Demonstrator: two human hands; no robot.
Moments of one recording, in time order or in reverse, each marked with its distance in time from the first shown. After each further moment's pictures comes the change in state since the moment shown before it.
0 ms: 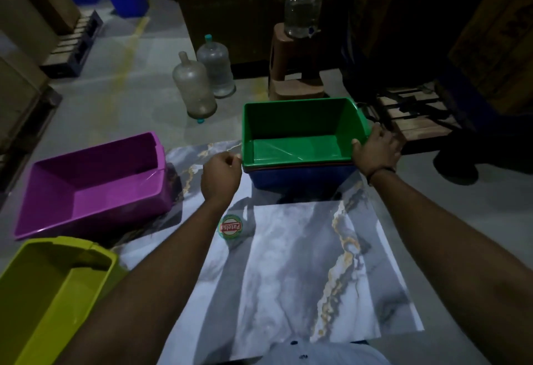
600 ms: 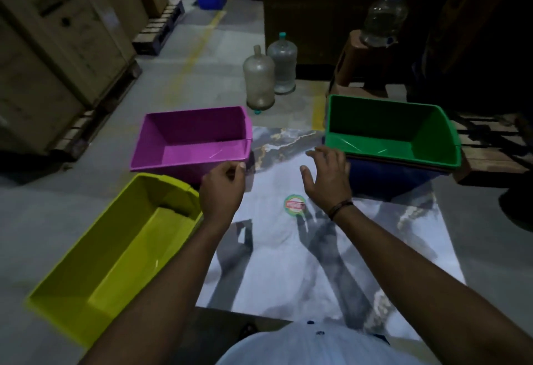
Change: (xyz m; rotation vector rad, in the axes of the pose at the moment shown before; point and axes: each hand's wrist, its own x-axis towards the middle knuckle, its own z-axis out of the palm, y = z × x) left_hand -0.081 -0.130 -0.154 -0.051 0.296 -0.031; right_hand -0.228 -0.178 0.080 0.157 0.059 -0.746
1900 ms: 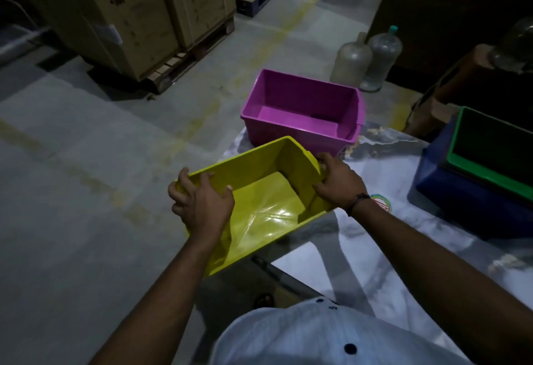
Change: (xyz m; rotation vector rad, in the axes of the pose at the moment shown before) left_hand -0.073 -0.184 -0.163 0.436 0.113 -0.536; right_hand -0.025 -0.180 0.066 0.099 -0.636 -0.213
